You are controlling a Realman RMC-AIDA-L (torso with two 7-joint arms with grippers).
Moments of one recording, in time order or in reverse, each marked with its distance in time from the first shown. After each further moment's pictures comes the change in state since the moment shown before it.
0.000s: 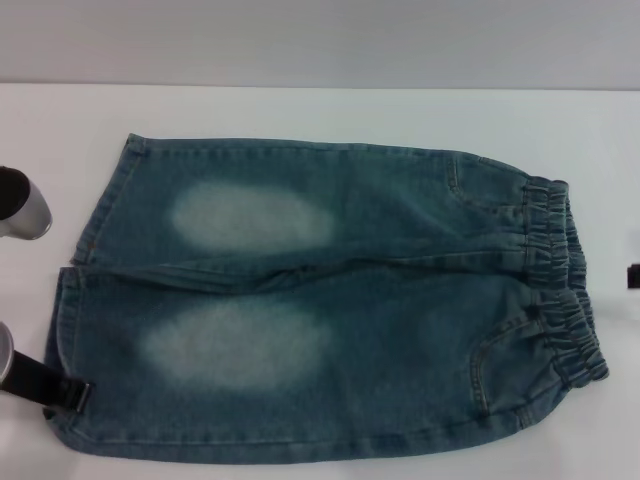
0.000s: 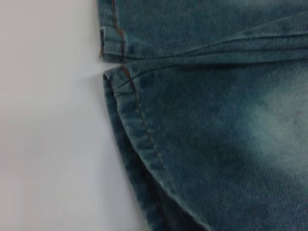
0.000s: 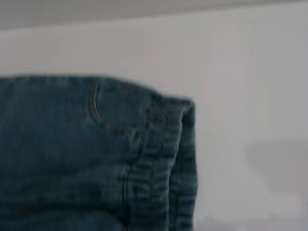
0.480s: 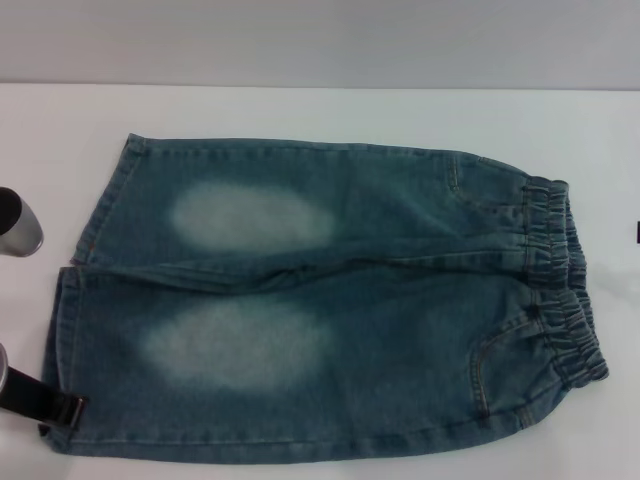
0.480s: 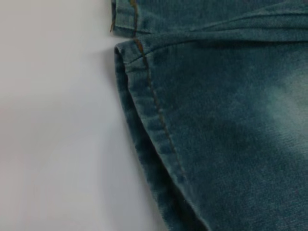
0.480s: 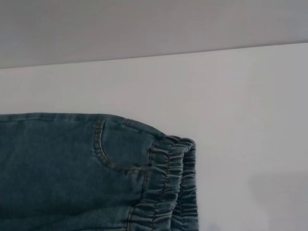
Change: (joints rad) left arm 0.024 0.000 0.001 -0.029 0.001 0.023 -0.002; right arm -0.004 0.000 0.015 -0.061 -0.001 -0.044 0.000
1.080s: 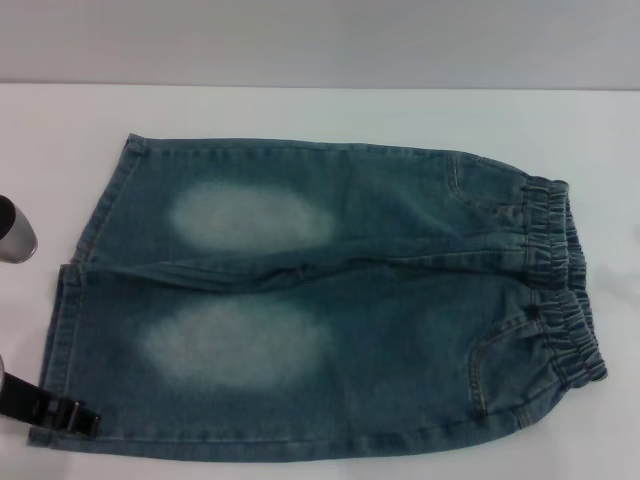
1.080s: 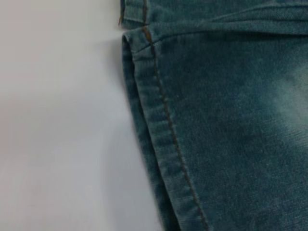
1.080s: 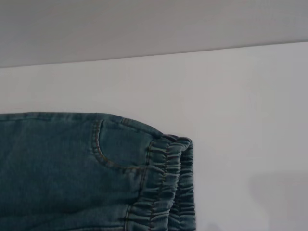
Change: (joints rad) left arm 0.021 -0.001 0.001 -0.007 0.006 0.024 -0.003; right arm -0.009 -0.001 -0.001 -0.005 0.000 -0.002 -0.001
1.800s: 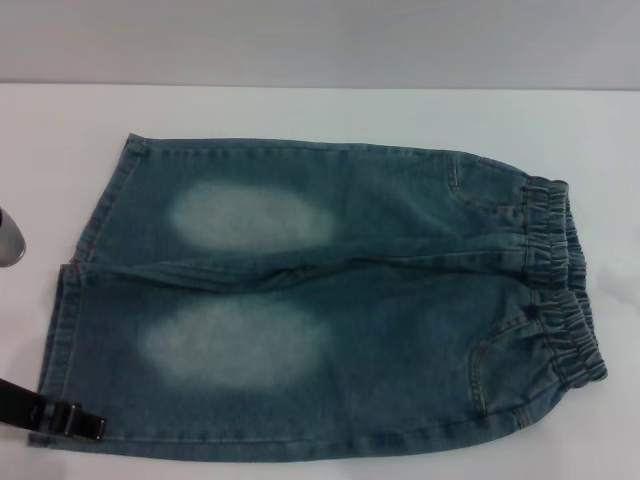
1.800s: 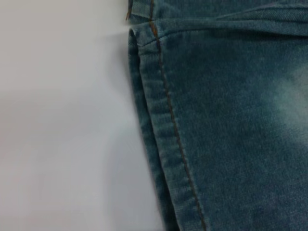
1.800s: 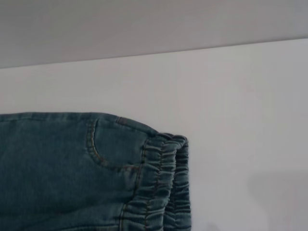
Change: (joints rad) left arm 0.036 -0.001 0.009 0.047 0.000 -0.006 -0.035; right arm -0.020 0.001 -0.005 0.002 0.000 -0.015 0.002
